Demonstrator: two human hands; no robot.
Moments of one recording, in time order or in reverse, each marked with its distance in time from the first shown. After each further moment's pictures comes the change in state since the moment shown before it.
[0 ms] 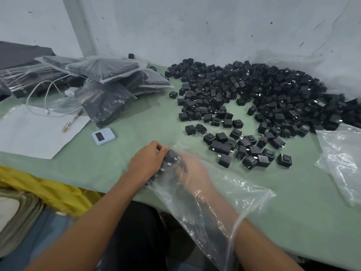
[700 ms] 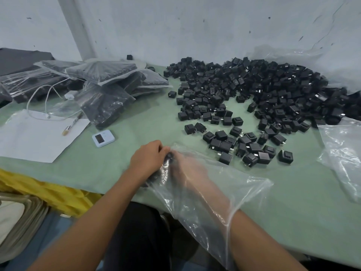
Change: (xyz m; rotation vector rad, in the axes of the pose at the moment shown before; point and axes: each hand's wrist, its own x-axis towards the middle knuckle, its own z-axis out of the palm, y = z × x) left_hand 0.006 0.009 -0.005 0.145 -0.012 0.043; right_hand 0.021 -0.007 0.008 -0.285 -0.101 0.051
